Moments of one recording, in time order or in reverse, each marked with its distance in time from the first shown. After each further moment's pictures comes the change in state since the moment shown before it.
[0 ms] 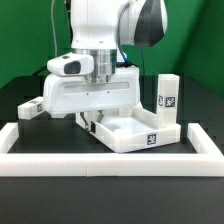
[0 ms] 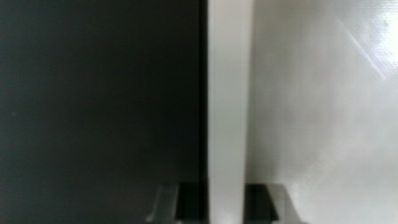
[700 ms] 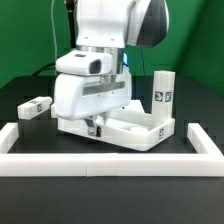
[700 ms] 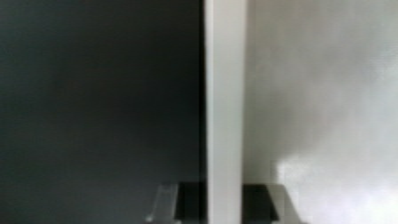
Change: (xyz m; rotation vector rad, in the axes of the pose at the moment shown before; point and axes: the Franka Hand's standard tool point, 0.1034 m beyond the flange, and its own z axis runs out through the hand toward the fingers) arm 0.041 0.016 -0.007 -0.056 0.002 -0.430
